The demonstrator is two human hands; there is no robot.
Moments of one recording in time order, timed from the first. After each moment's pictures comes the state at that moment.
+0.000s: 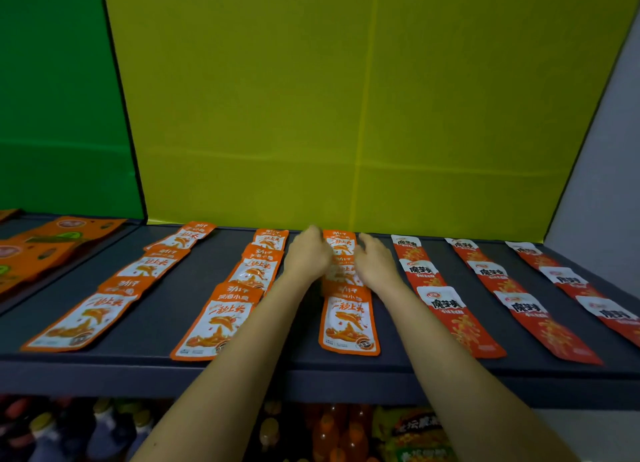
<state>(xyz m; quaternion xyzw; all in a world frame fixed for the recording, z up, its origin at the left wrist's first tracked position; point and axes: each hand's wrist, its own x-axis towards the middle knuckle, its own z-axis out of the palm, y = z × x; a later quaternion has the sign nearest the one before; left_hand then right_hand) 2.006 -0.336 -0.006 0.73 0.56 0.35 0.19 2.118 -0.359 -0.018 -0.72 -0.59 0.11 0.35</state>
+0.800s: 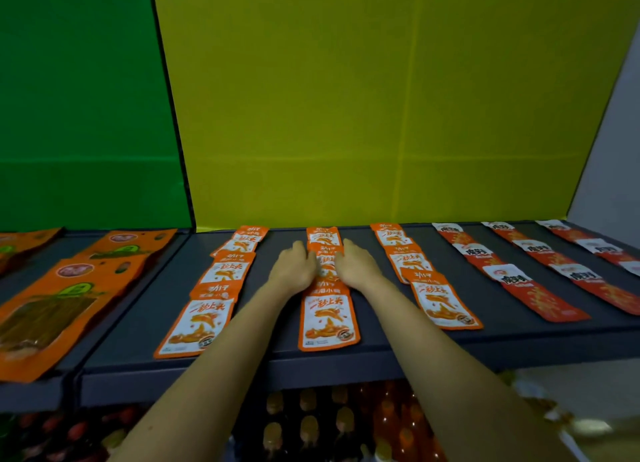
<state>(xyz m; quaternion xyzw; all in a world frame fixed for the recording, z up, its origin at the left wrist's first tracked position) 1.863 -0.308 -0.034 0.77 0.55 0.25 0.21 1.972 -0.344 -0.026 -0.76 -0.57 0.13 0.27</state>
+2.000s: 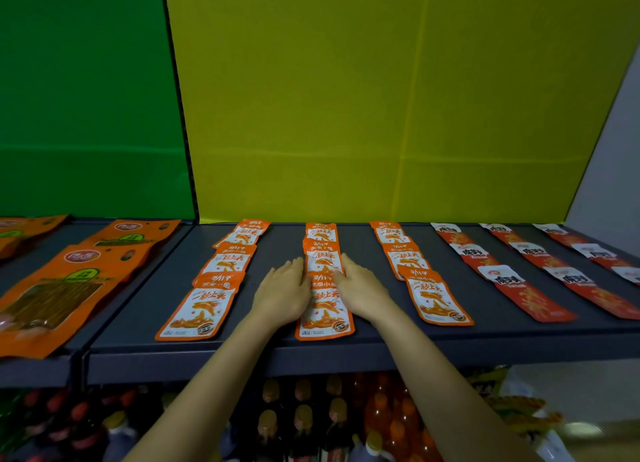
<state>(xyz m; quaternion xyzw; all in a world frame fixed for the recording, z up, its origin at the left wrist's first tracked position) 1.839 -0.378 -0.031 0.80 0.54 0.19 0.15 1.964 -0.397 -0.034 -0.72 -0.61 0.18 0.27</state>
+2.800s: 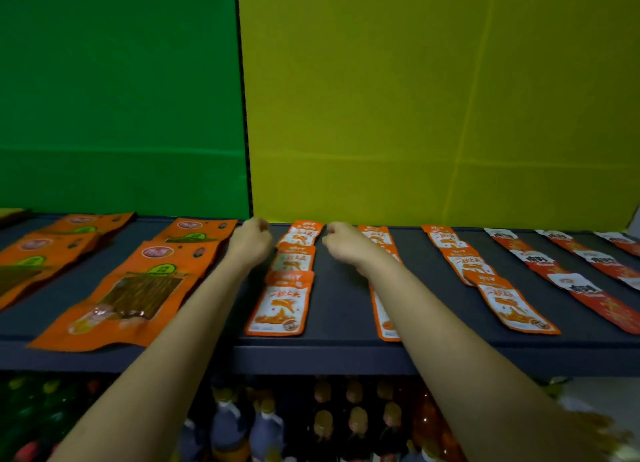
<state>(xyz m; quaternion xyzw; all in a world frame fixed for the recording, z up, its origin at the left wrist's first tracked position) 1.706 -0.289 0.001 0.68 0.62 0.34 0.17 1.855 -0.342 0.020 -0.71 -0.62 0.20 0.27</state>
